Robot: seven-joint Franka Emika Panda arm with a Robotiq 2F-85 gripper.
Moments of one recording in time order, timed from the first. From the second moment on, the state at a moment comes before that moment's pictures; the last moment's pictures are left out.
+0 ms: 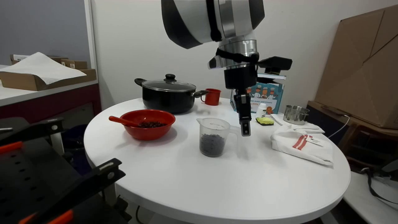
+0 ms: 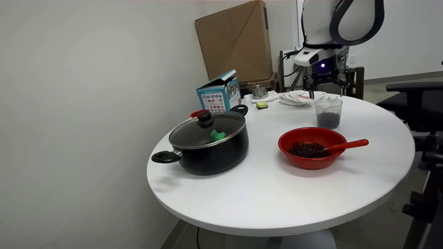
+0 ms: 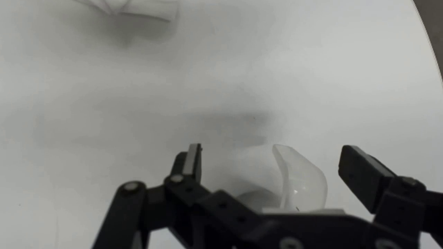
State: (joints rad) arm -0.24 0.51 -0.11 -2.24 -0.71 2.84 -1.67
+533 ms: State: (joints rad) arm -0.25 0.52 -0.09 -2.24 -0.68 2.84 -1.74
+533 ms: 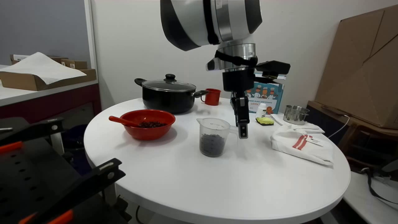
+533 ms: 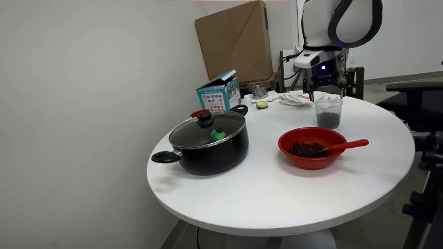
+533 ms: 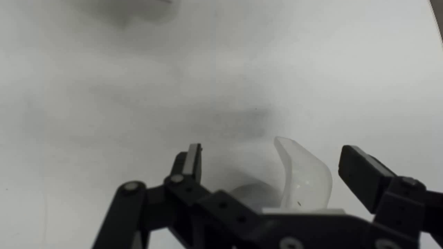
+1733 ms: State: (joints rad) arm -0.25 0.52 -0.07 -2.25 -0.65 2.84 -1.77
